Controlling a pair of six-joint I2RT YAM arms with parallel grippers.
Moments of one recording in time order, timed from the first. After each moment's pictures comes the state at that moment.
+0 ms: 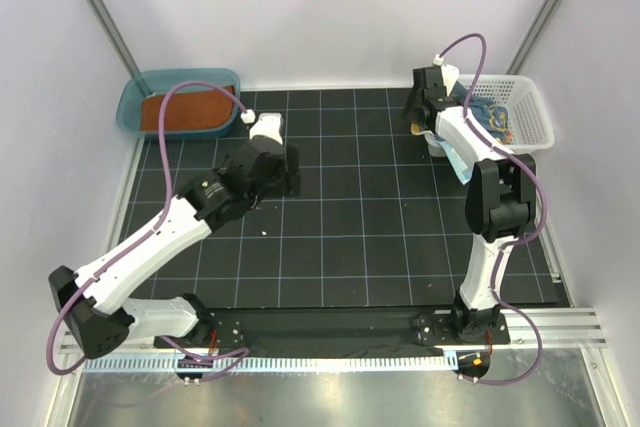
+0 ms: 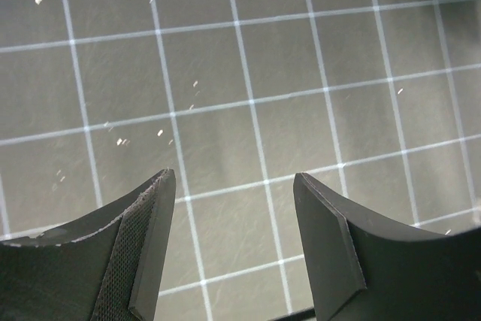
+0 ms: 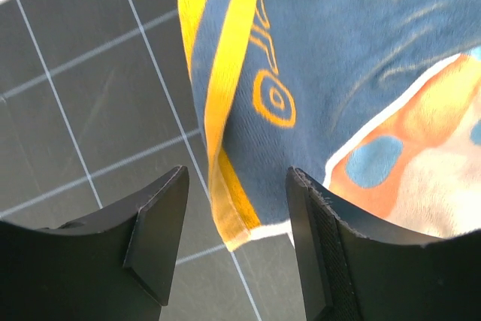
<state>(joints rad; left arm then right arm) -0.80 1.24 1.27 -0.69 -0.39 -0.52 0.18 1.96 1.63 -0.43 0.36 0.47</state>
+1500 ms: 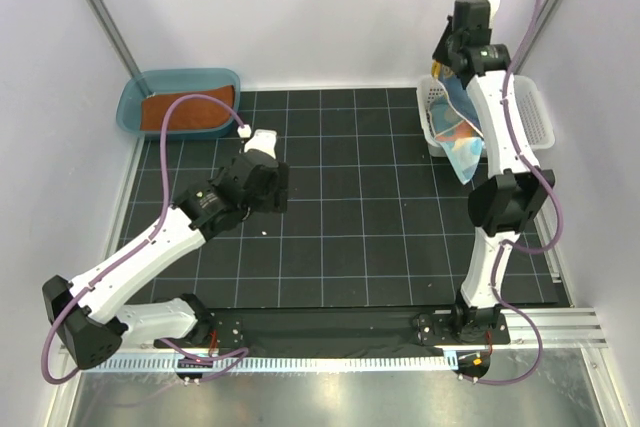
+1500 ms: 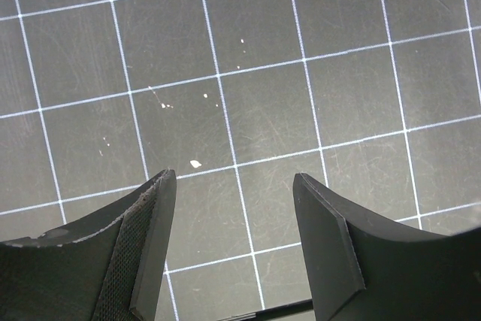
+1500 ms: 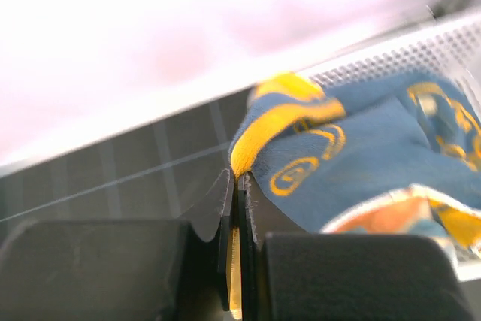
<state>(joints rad) -0.78 1.15 1.14 -0.75 -0.40 -0.45 0.11 2.02 2.27 -0.71 0.26 0.37</state>
